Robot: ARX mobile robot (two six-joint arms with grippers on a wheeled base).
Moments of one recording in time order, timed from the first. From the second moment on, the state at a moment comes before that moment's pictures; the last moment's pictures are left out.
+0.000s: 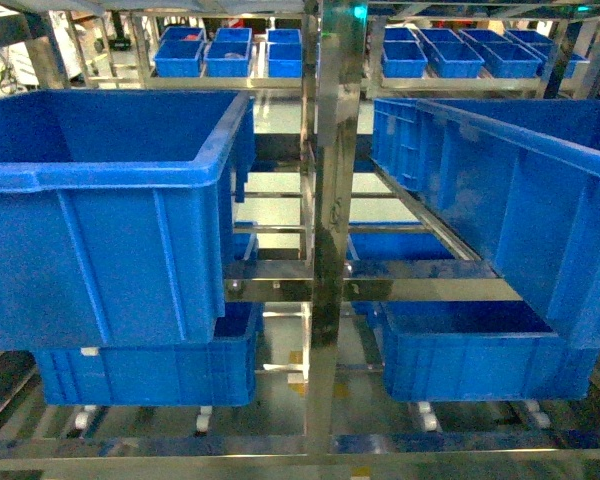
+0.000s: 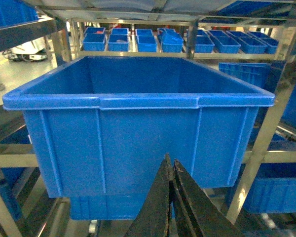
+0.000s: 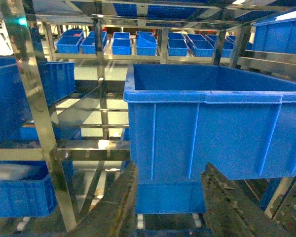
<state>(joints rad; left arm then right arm) 0.00 0.01 0.02 -0.01 0.00 -0.01 0.00 0.00 0.01 0.00 0.00 -0.01</state>
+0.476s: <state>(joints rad) 0.00 0.01 0.01 0.00 0.00 -0.01 0.00 0.00 0.01 0.00 0.00 -0.01</state>
